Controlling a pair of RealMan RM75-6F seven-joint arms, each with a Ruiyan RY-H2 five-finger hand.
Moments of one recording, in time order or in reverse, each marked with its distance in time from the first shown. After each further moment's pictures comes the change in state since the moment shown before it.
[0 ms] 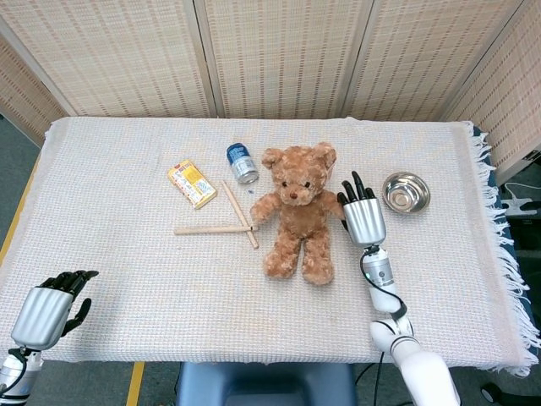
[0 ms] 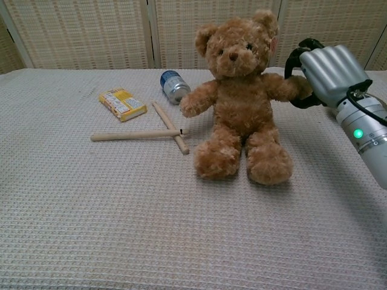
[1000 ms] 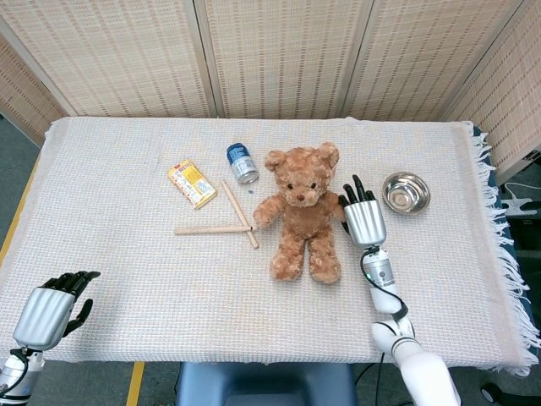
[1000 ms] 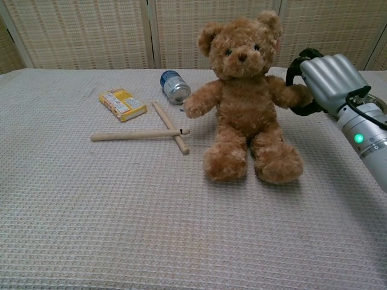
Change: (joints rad) left arm -0.002 -0.002 0.003 -0.003 0.004 -0.004 0.008; right arm -0.013 0.000 -0.026 0.007 0.017 -0.041 0.005
